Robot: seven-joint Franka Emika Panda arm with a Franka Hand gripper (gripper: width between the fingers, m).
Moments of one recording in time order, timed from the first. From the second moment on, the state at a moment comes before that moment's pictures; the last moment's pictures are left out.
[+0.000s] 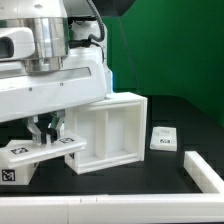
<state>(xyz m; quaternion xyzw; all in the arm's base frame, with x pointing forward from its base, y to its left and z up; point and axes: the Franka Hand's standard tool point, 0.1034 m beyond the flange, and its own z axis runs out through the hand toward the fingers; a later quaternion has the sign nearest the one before) 0.586 -0.098 0.075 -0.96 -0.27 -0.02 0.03</state>
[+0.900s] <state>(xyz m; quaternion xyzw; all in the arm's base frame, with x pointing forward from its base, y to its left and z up) 0.622 -0.031 0.120 -0.94 -0.34 -0.04 0.03</state>
